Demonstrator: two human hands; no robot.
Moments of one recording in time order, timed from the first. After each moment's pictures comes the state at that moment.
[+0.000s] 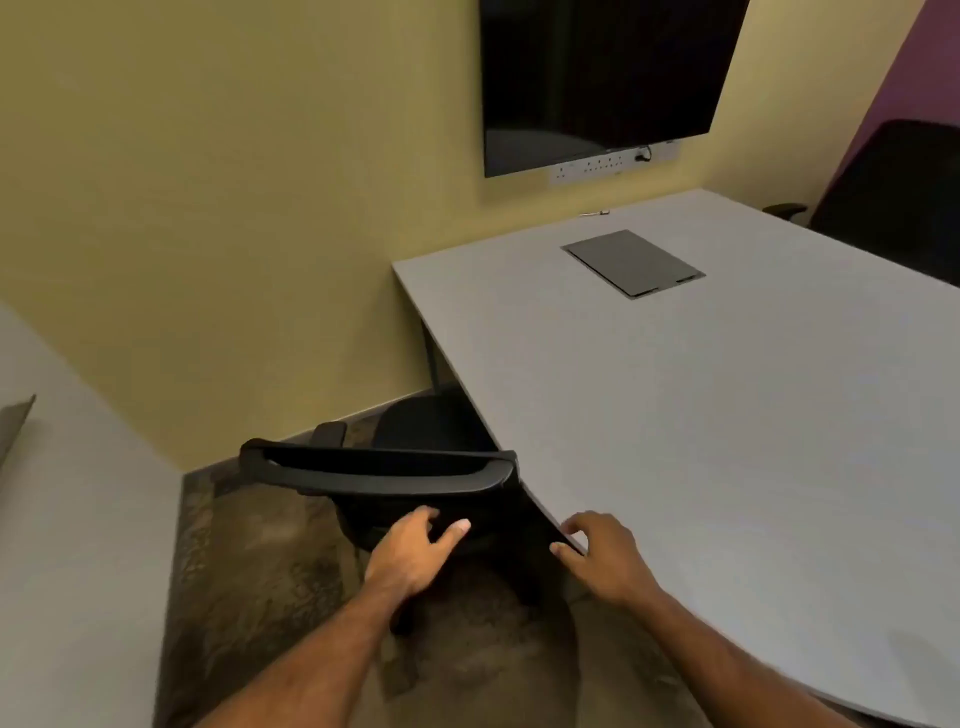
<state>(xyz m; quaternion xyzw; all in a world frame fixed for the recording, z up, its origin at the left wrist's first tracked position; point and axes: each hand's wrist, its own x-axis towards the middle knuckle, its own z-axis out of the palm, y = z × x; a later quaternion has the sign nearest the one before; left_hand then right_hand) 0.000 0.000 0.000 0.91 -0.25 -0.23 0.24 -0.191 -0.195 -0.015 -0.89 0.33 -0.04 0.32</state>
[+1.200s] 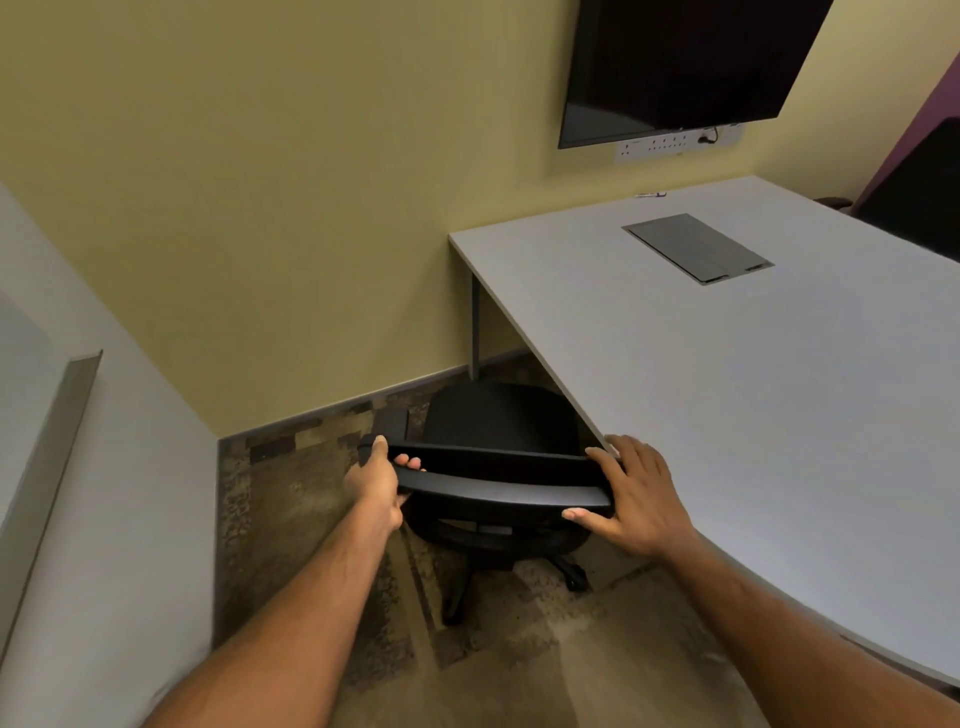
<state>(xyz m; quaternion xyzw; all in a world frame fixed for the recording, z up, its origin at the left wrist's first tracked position) 0.186 0.131 0.004 0.58 0.26 -0.25 0.74 -0.059 -0.095 -0.008 -0.97 0.21 -0.07 0.04</state>
